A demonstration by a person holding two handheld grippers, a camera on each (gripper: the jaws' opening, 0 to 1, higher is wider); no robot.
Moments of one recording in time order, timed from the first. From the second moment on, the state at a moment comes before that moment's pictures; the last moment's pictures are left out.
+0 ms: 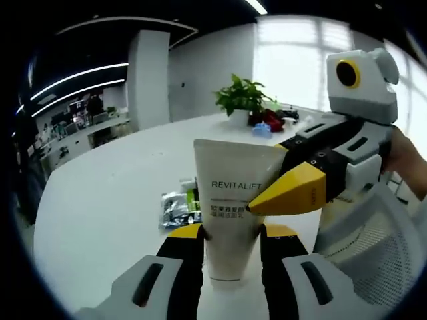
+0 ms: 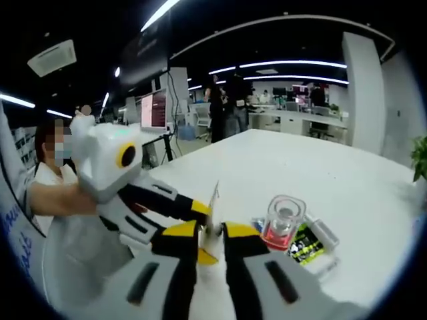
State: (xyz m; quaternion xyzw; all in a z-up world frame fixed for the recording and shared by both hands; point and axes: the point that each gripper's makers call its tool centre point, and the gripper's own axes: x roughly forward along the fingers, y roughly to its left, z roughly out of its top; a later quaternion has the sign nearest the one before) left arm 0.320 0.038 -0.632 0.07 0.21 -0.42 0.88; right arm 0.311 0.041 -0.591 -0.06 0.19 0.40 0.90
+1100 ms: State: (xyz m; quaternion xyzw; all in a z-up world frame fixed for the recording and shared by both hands) left arm 0.304 0.031 -0.632 0.12 0.18 -0.58 0.78; right arm 0.294 0.040 -0.595 -0.10 0.14 0.54 0.82
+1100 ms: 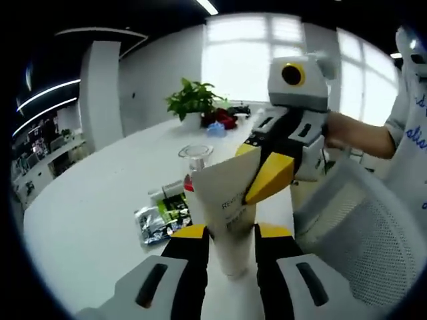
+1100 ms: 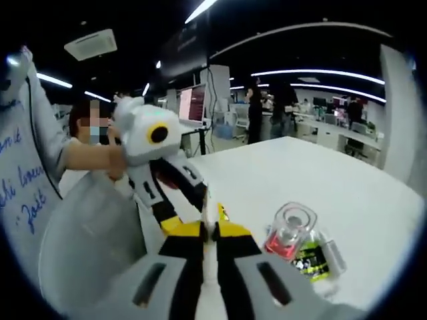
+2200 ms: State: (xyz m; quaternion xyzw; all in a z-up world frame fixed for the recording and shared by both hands) left arm 0.295 0.031 -0.652 0.15 0.16 -0.63 0.75; right arm 0.289 0.044 -0.593 -0.09 0.14 0.62 0.76
